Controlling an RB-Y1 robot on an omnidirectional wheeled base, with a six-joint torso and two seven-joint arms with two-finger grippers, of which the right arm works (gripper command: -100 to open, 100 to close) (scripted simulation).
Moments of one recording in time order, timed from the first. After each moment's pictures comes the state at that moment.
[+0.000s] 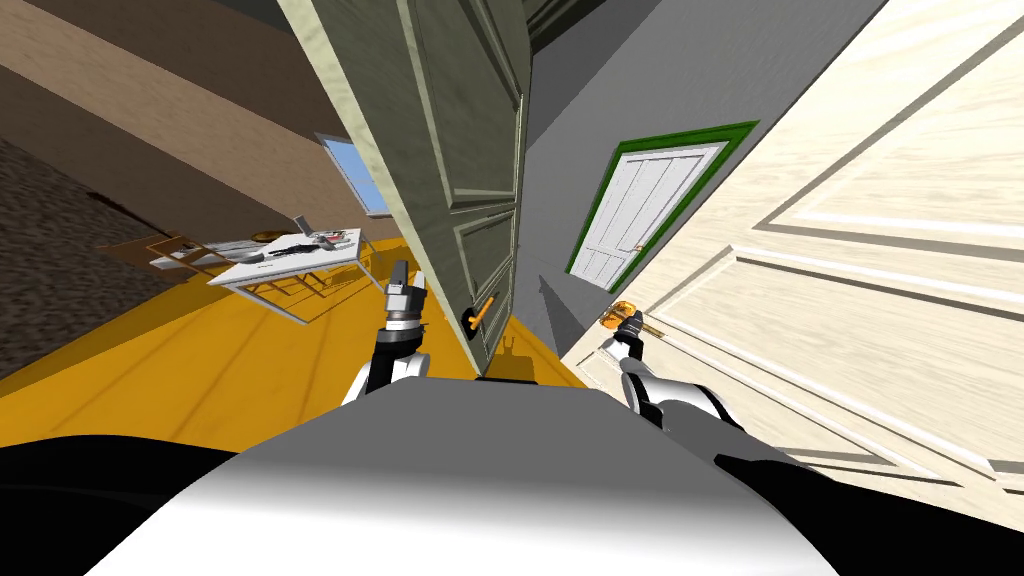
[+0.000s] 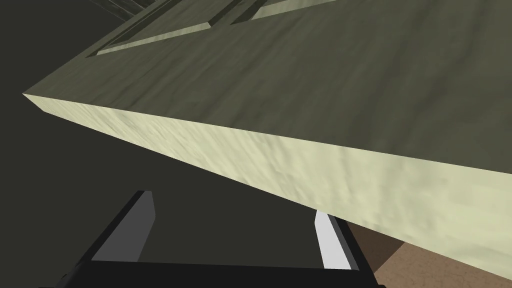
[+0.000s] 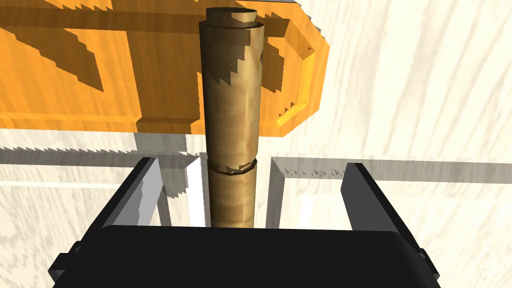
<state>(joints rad) -0.40 -0.52 -0.19 -0.37 -0.81 -0.63 0.23</state>
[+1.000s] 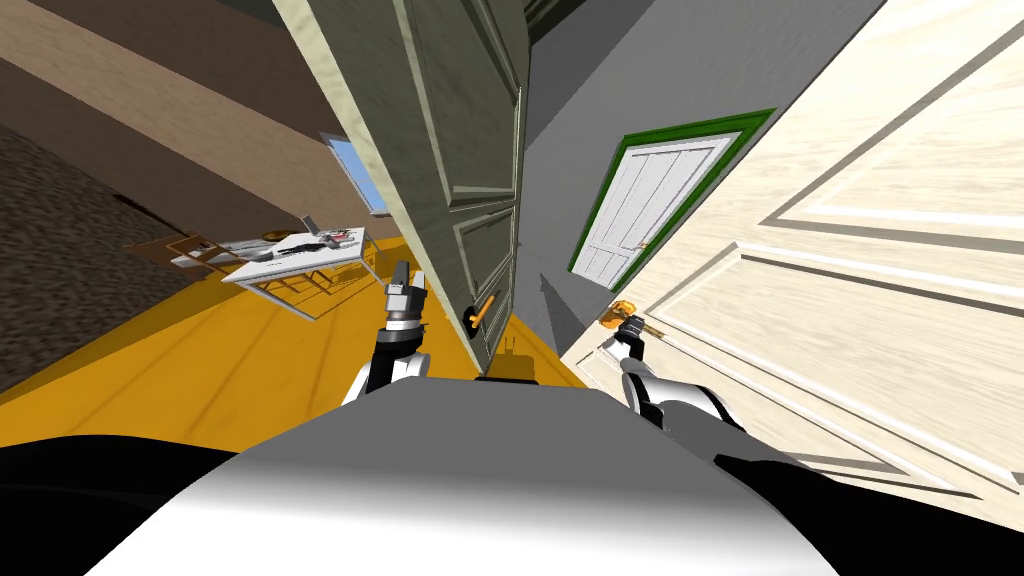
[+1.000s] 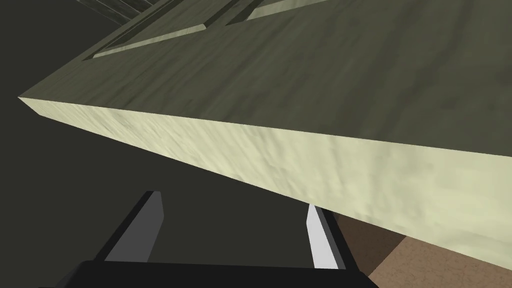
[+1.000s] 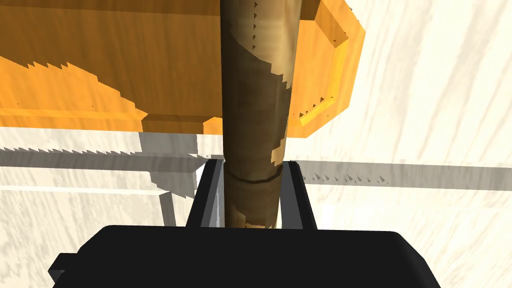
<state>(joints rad) -0.40 -0.52 -0.20 -0.38 -0.81 -0.63 0.24</state>
